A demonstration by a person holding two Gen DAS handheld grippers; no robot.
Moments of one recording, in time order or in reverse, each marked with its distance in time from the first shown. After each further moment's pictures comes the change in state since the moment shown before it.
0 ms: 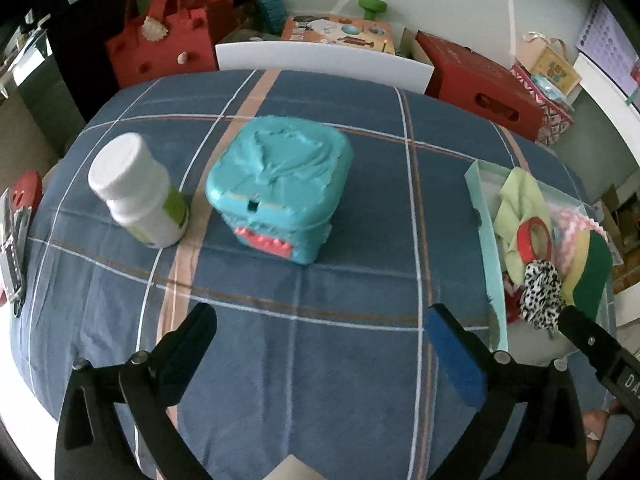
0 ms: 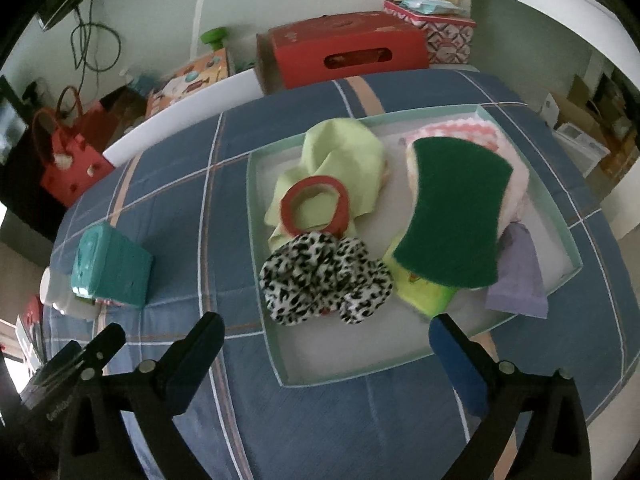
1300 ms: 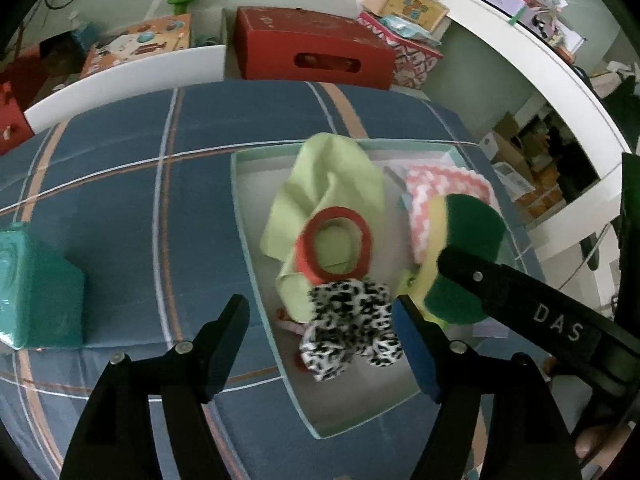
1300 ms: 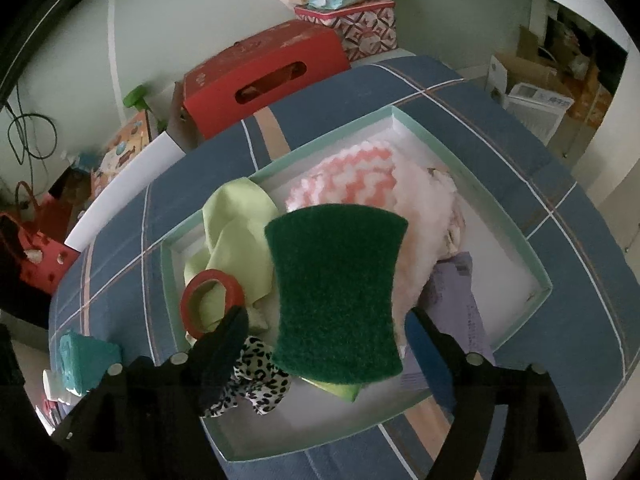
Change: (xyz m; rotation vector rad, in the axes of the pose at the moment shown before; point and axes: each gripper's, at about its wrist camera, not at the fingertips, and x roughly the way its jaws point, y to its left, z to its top) left arm 0.025 -0.160 0.027 0.291 0.072 -0.337; right arm 0.020 -0.088 0.049 0.249 -0.024 -0.027
